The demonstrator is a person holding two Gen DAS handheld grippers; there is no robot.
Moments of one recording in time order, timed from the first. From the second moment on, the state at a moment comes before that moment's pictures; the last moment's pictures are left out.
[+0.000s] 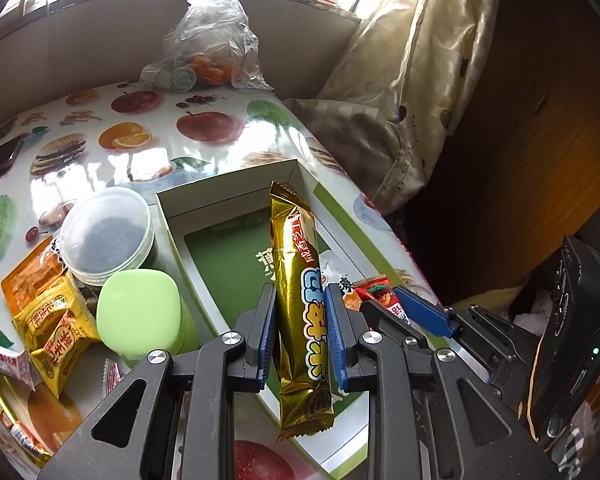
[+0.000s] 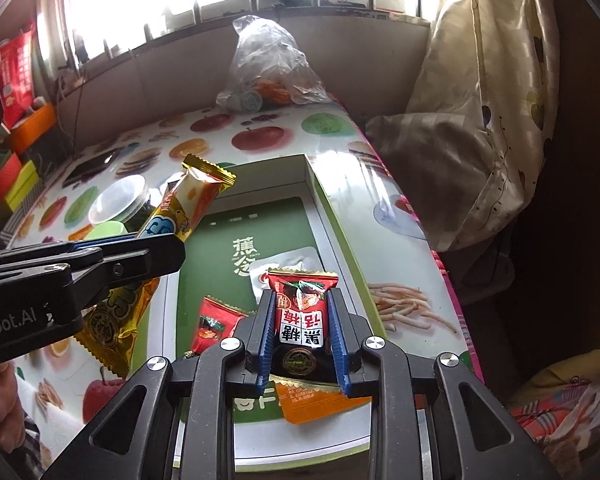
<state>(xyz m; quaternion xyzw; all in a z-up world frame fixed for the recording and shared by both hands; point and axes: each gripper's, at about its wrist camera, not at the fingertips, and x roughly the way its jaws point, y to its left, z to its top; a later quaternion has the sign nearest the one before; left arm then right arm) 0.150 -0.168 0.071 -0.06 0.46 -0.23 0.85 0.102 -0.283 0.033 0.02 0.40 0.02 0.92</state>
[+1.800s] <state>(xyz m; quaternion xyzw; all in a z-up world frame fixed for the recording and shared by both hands) 0.120 -0.152 0.091 -0.04 0.43 -0.22 0.87 0.080 -0.277 0.046 0.02 0.39 -0.01 0.92</state>
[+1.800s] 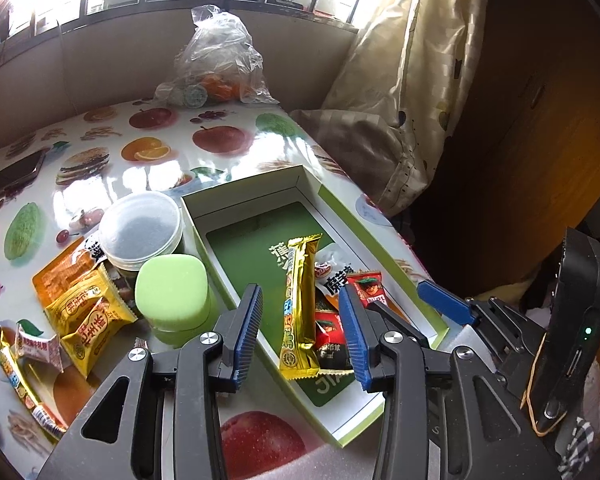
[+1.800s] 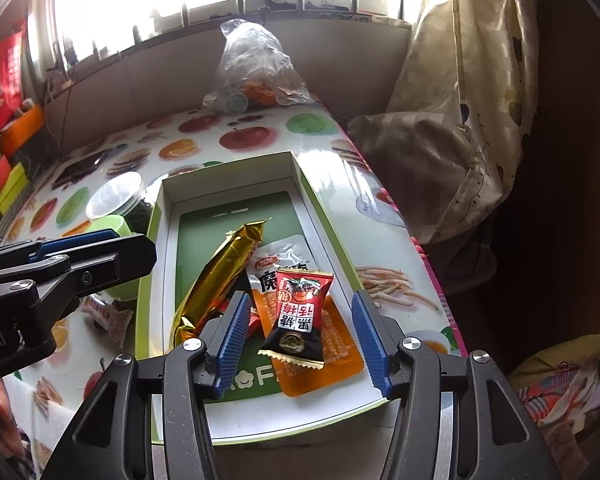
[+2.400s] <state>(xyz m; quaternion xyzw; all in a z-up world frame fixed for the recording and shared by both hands) 0.079 -0.084 0.109 -0.05 0.40 -0.17 0.90 0.049 -0.245 0.081 0.08 0.34 0.07 0.93</state>
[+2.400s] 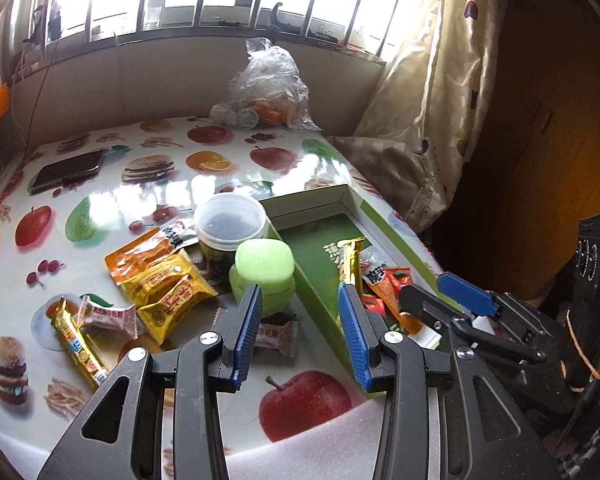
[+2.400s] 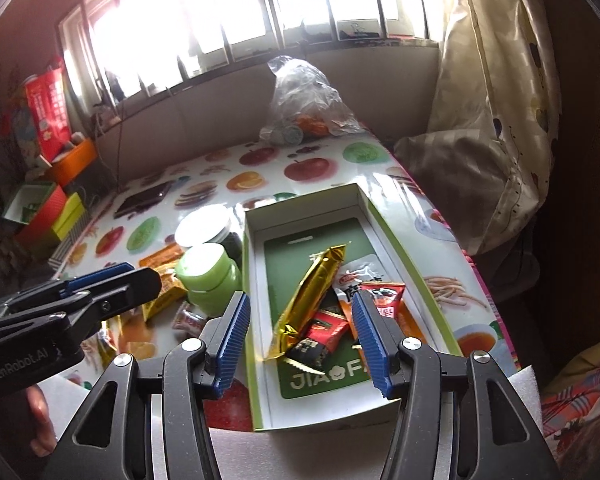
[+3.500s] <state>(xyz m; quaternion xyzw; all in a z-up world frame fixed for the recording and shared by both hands) 0.071 0.091 0.029 -0.17 0.45 -0.01 0.87 0.096 -0.119 0.020 -0.09 0.43 0.16 0.88</state>
